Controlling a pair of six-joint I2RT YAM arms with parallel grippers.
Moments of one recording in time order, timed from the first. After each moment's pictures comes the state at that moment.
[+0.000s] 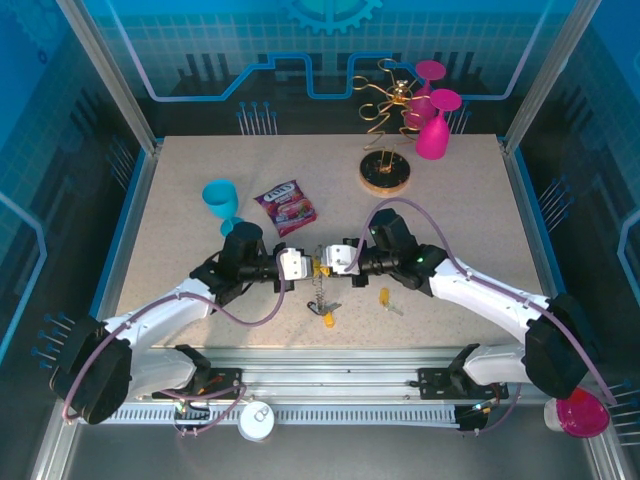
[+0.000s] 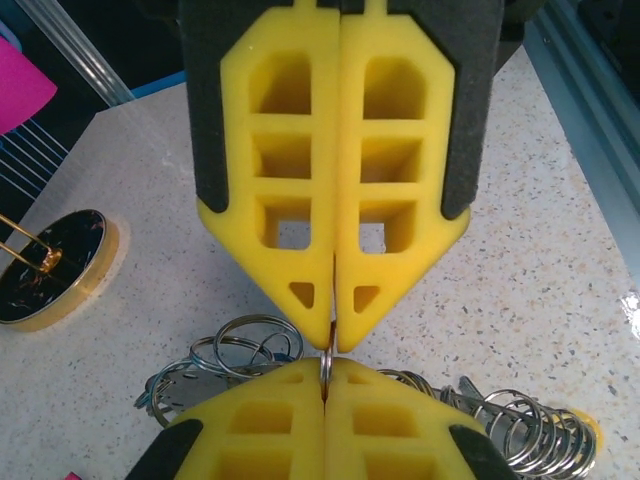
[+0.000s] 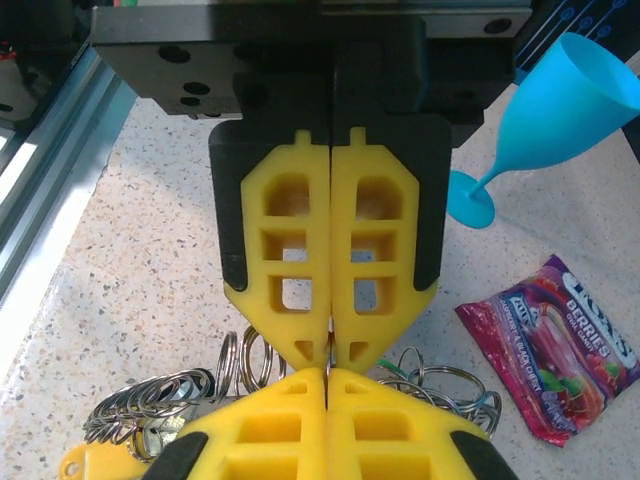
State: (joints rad) left arm -0.53 1.17 0.59 0.09 0.66 0.72; right arm 0.71 1.29 0.84 -0.17 -0.55 -0.78
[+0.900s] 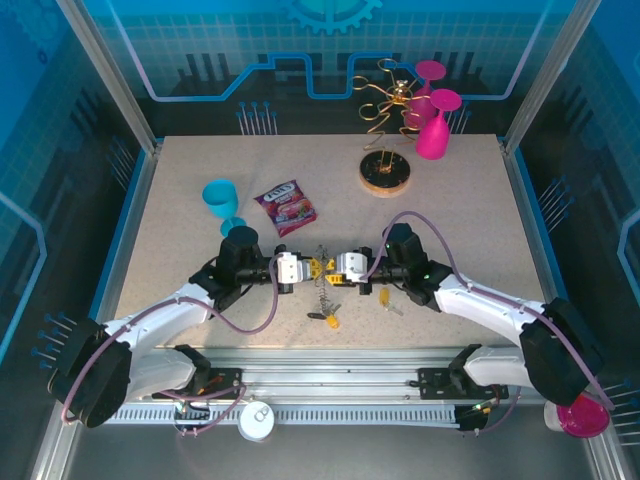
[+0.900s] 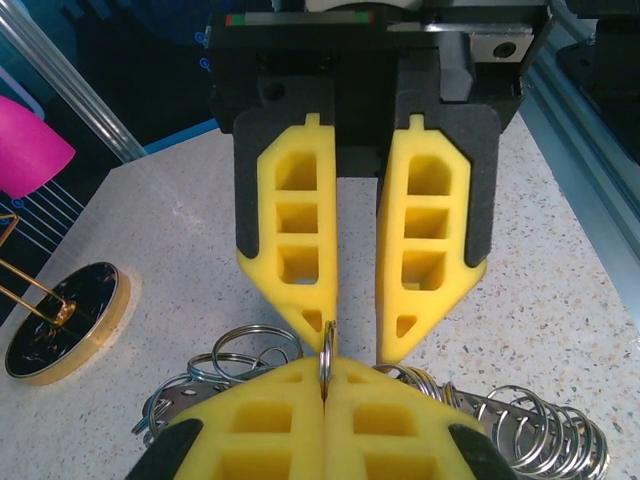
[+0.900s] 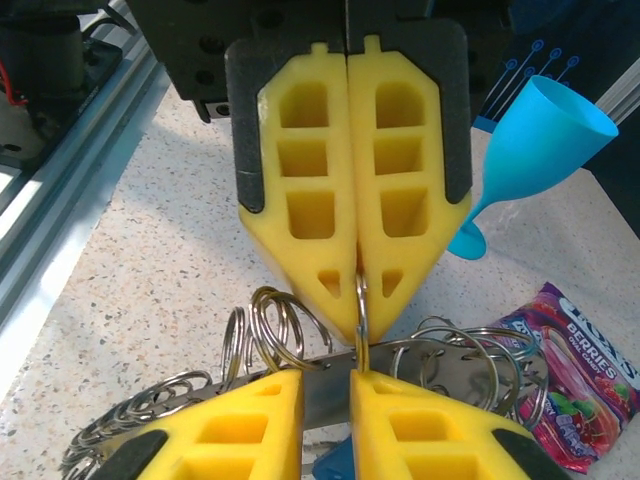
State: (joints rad) left arm -0.53 1.15 0.53 0.24 0.73 0.71; right arm 0.66 1.26 0.62 0.18 -0.65 -0.71
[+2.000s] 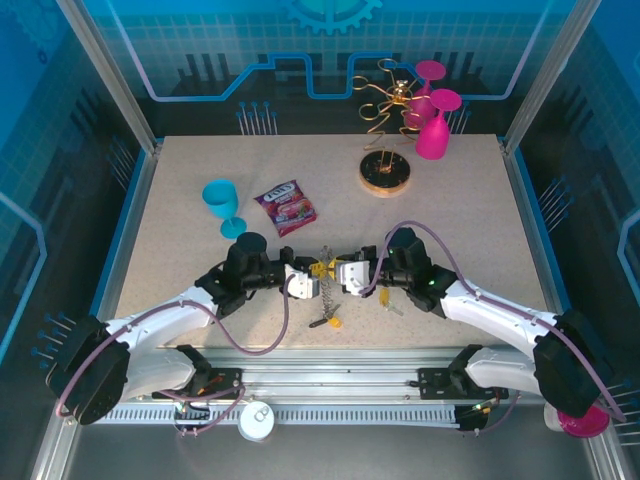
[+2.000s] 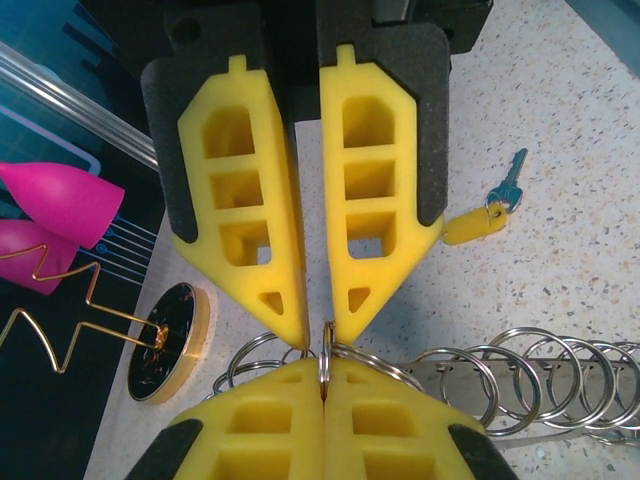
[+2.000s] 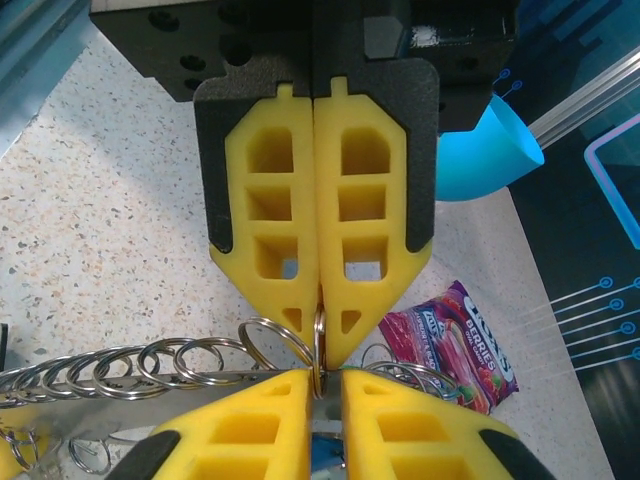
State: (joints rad) left arm -0.62 1.15 0.52 0.25 0.54 1.01; right arm 0.69 1.18 0.60 0.14 -0.49 -0.94
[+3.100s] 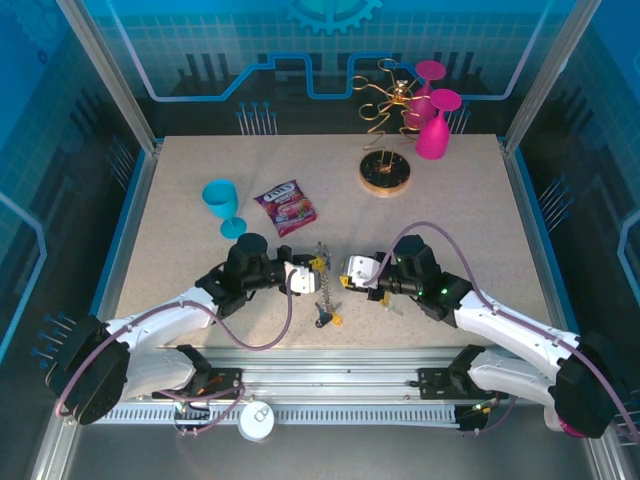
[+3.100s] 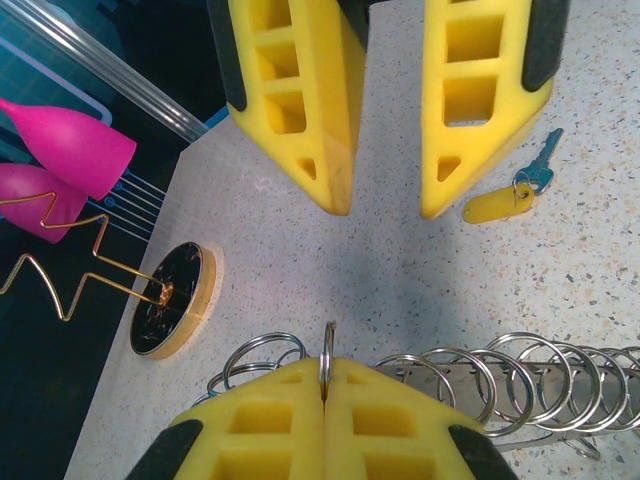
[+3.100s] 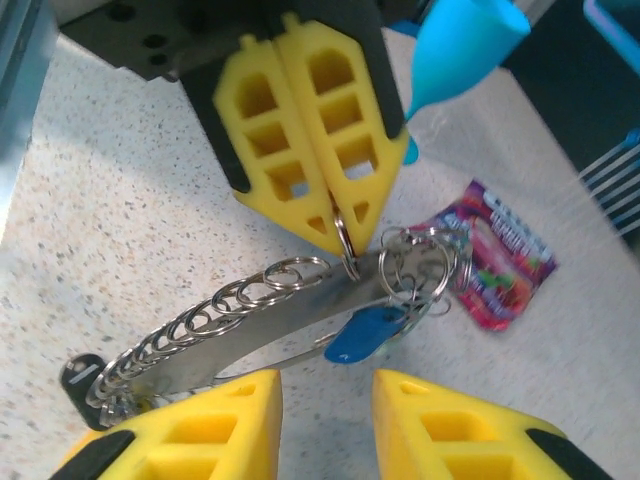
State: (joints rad) left arm -0.62 1.15 0.52 0.26 0.45 0.93; right arm 0.71 1.04 0.57 -0.03 -0.35 -0.61
